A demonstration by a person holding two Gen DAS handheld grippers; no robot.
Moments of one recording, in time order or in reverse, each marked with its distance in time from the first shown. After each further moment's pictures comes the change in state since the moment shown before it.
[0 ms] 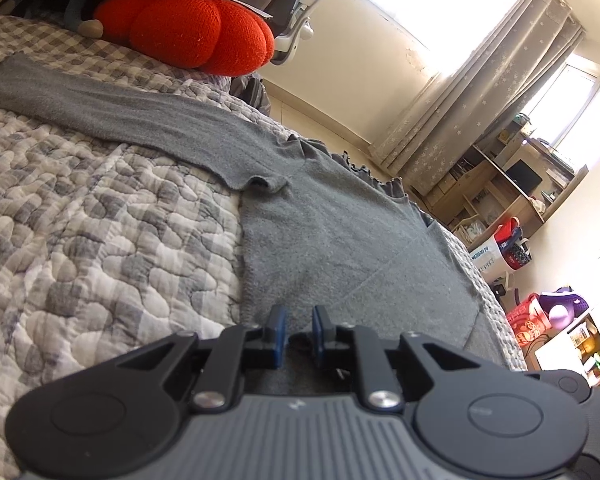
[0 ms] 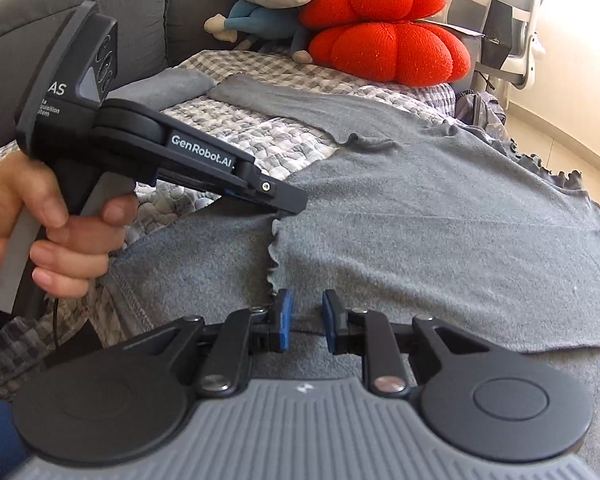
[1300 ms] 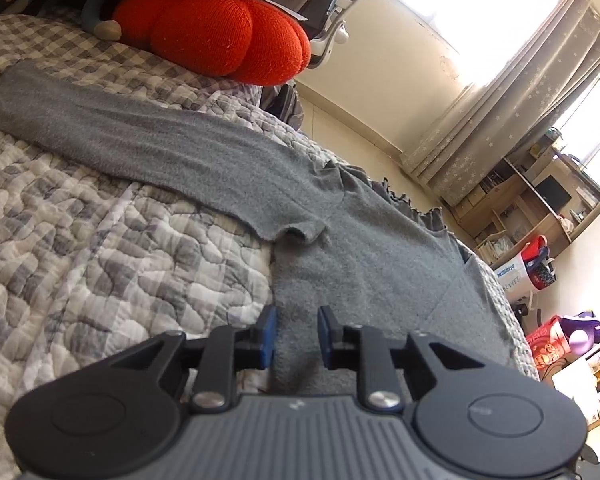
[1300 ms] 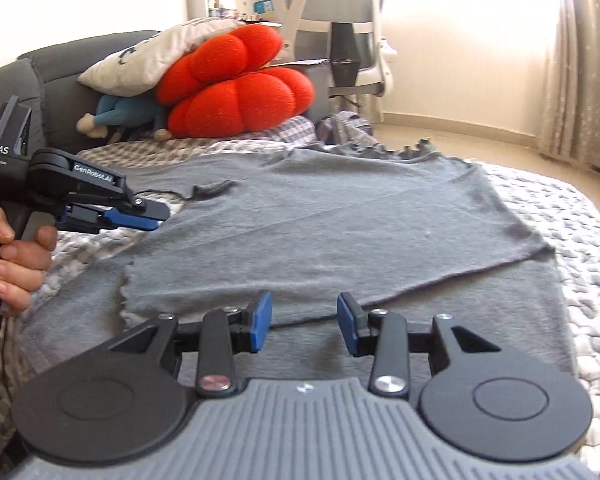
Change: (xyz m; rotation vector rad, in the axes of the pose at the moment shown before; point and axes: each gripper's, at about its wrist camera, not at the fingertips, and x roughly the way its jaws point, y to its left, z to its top) left arm 0.037 0.013 0.044 -0.047 0.018 0.083; right arm -0.030 -0.058 -0.044 0.330 -0.223 -0.284
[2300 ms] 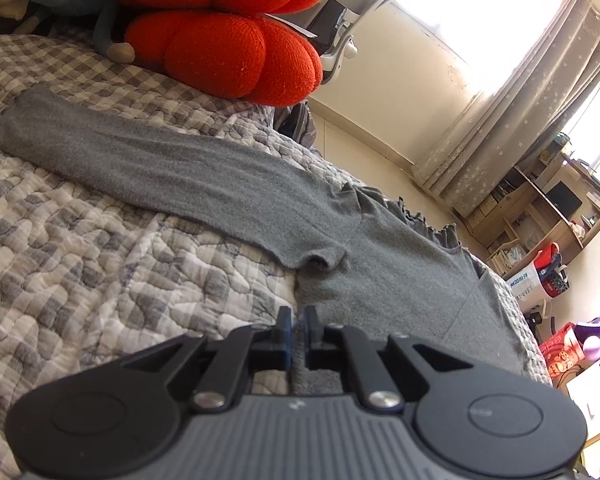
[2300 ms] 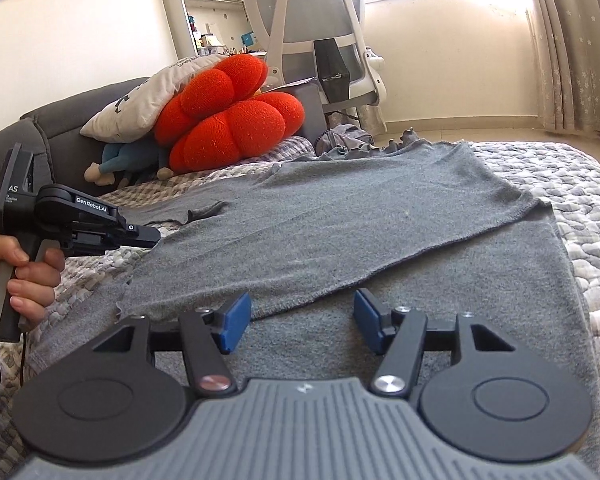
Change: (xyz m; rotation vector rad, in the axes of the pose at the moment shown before) left arm -0.020 0.011 0.013 0.006 -0.066 0.046; right arm 0.001 -0.036 -0.023 0.153 -0.079 0.133
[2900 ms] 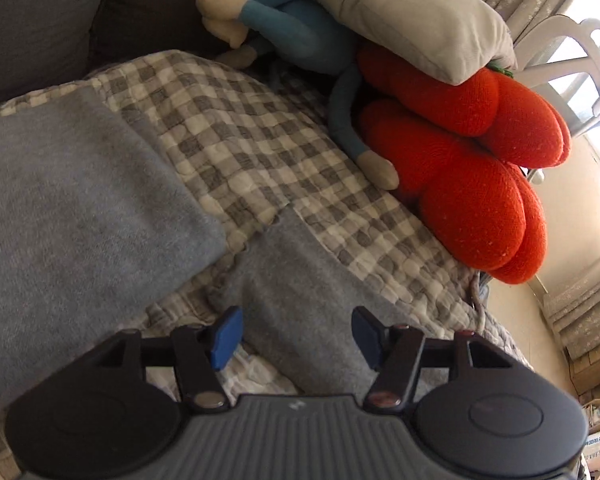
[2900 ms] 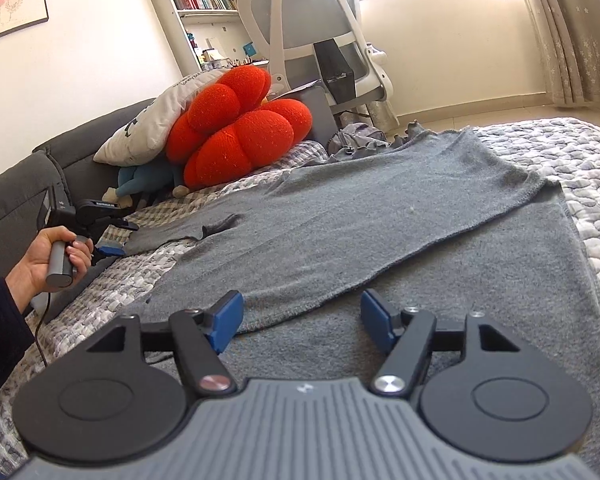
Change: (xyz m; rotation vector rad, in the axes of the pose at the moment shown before) left arm -0.002 0.153 0.110 -0.352 -0.157 0.383; right arm -0.004 -0.013 0.001 0.087 -0.011 0.078
